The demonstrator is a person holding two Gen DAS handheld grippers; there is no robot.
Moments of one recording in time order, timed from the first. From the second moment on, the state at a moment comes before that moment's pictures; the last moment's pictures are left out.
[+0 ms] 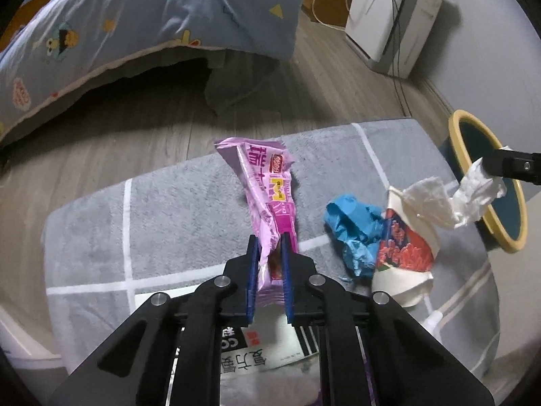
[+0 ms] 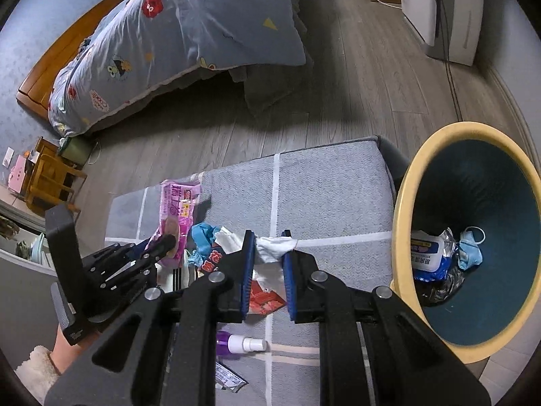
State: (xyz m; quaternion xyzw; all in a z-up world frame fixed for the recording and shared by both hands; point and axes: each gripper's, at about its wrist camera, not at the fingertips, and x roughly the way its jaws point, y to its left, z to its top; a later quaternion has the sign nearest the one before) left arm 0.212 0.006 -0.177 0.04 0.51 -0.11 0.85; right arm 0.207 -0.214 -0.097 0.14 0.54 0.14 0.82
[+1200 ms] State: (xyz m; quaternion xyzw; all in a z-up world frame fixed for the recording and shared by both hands) left arm 0.110 -0.010 -0.040 0.04 0.44 -0.10 0.89; right arm 0.164 -0.233 -0.022 0.13 0.49 0.15 0.85
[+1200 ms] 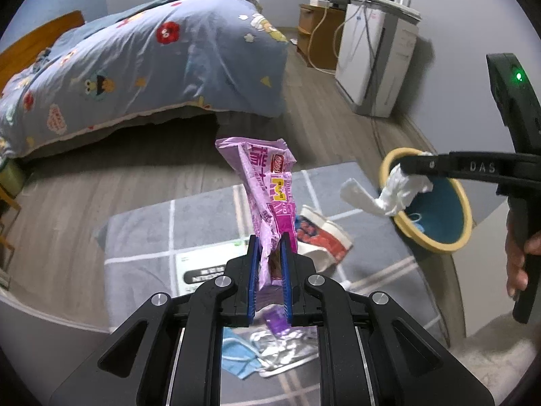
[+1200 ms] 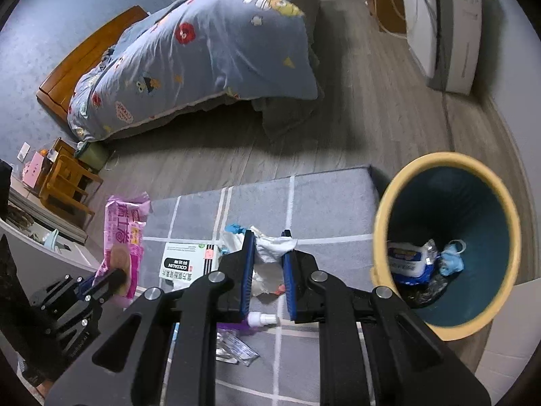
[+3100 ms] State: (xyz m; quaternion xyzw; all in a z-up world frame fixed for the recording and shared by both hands) left arm 0.140 -0.229 -0.090 0.12 0.45 -0.26 0.85; right arm 0.137 -0.450 -0.061 0.16 0.46 -0.07 0.87
